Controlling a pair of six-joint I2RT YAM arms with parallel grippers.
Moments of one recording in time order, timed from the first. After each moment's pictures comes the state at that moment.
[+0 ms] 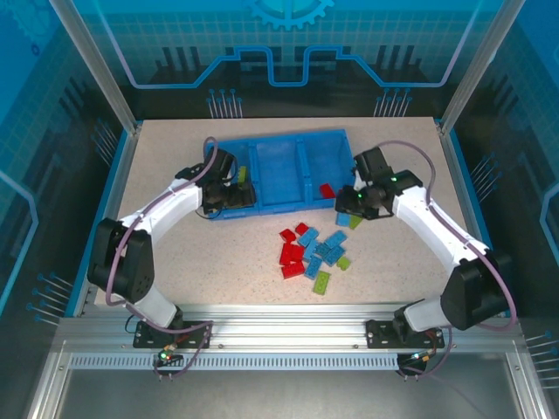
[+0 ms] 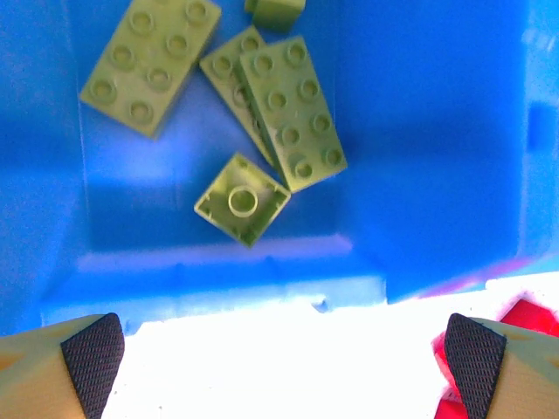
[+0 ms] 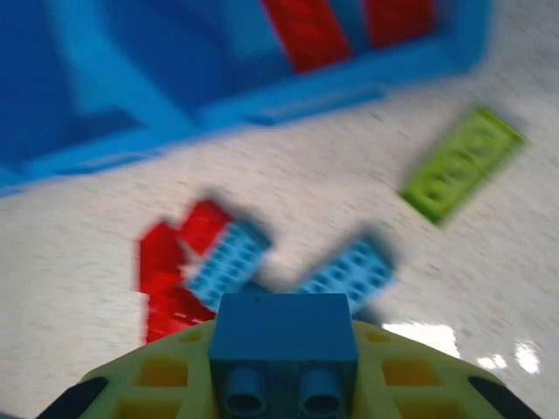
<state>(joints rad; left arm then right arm) -0.31 1.60 1.16 -0.69 0.05 -0.54 0.37 1.44 1.21 -0.87 -0.17 0.55</state>
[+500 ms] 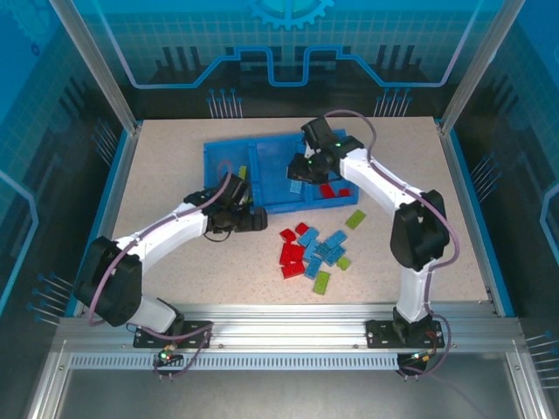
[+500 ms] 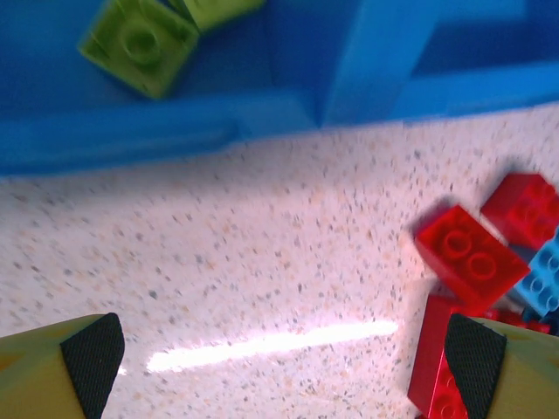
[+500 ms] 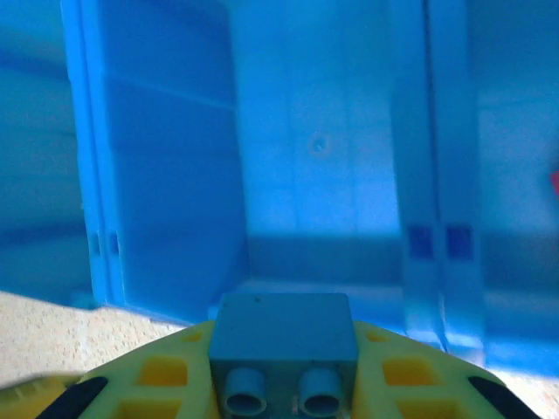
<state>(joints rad) -0.50 1.46 0.97 -0.63 0.02 -0.59 0.51 1.96 1.74 -0.79 -0.19 0.64</state>
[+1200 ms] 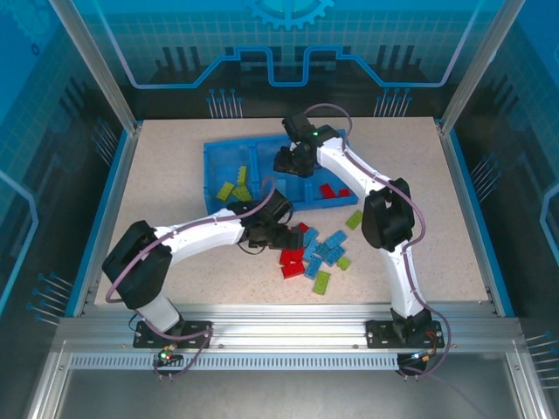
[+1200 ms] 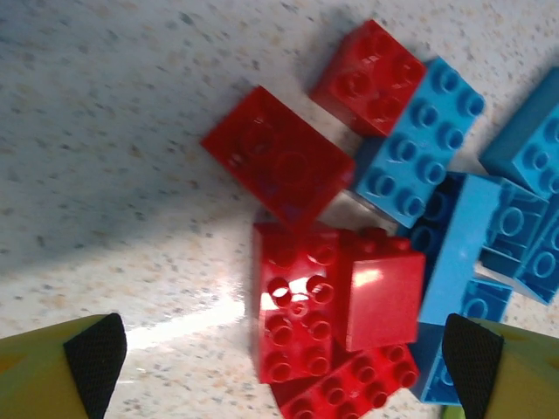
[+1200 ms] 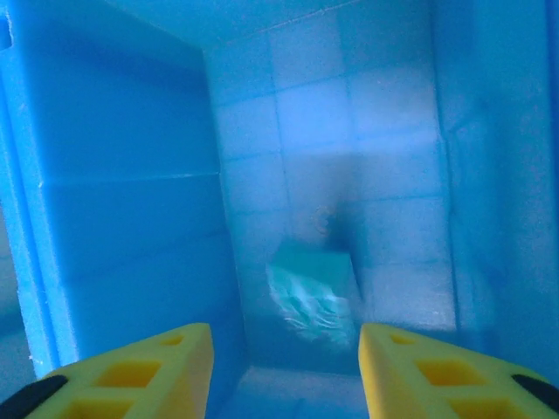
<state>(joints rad) -0.78 1.65 1.09 -0.60 0.06 -0.72 0.53 2.25 2.11 -0.94 -0.12 0.67</state>
